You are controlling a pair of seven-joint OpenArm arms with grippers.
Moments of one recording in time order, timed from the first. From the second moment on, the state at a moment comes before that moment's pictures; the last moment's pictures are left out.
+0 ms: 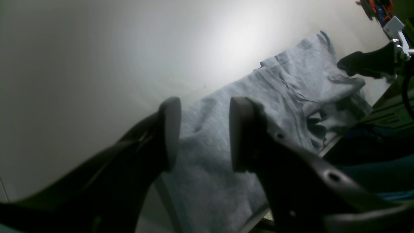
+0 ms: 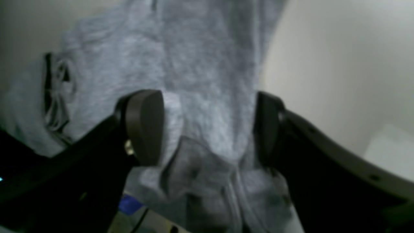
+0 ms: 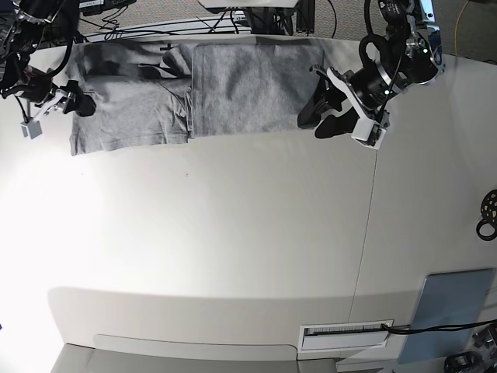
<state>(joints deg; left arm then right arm) 23.7 -6.6 -11.6 117.2 -43.0 -35.2 52.1 -13.4 26.0 41.2 76.2 61.6 36.1 -77.7</state>
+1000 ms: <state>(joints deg) 23.7 -6.6 -11.6 117.2 -40.2 -35.1 52.2 -15.5 26.3 32.4 76.5 70.0 36.6 -76.6</state>
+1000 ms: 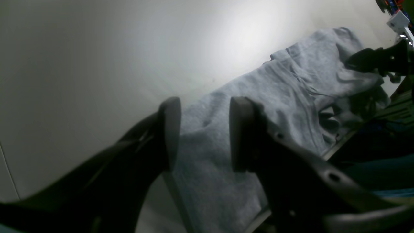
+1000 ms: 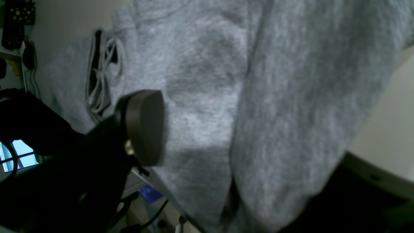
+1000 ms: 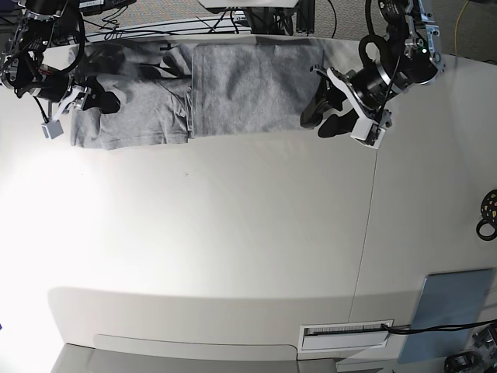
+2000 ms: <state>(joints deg) 27.2 -6.6 -11.7 117.2 -37.3 -34.3 52.4 -16.0 25.6 43.2 97.3 63.7 31.2 -79.0</state>
